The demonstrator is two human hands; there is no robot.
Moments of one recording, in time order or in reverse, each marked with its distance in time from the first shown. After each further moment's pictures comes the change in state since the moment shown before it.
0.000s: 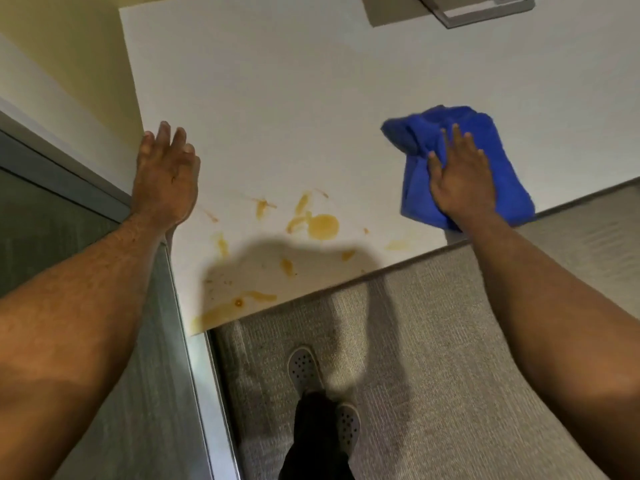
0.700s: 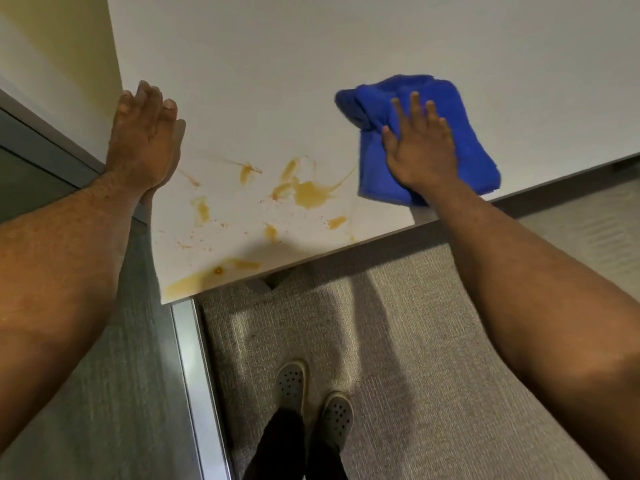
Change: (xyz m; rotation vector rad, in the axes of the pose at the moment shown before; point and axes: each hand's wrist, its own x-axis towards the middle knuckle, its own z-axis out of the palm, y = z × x) left_hand 0.011 -0.021 0.008 -0.120 -0.087 -0.155; right_hand -0.011 -0.050 0.013 -0.108 -0.120 -0.083
